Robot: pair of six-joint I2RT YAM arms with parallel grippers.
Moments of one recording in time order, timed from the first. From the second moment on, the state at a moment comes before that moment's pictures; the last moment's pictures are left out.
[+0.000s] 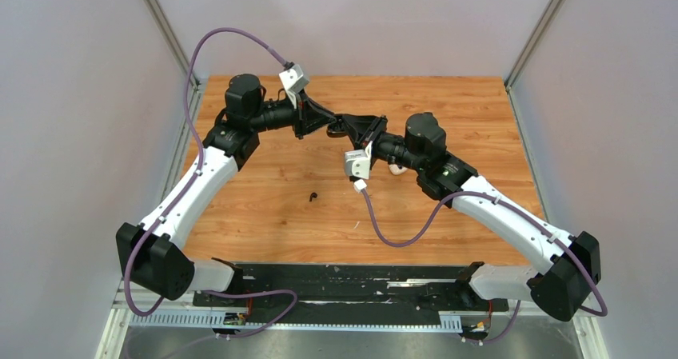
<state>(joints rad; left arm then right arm) -0.39 1.33 1.26 -0.06 0.83 -0.01 0.73 1.24 1.09 0.06 -0.40 -1.34</state>
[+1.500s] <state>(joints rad) -0.39 1.33 1.24 -0.02 0.80 -0.10 0.73 1.22 1.09 0.00 -0.41 -1.39</state>
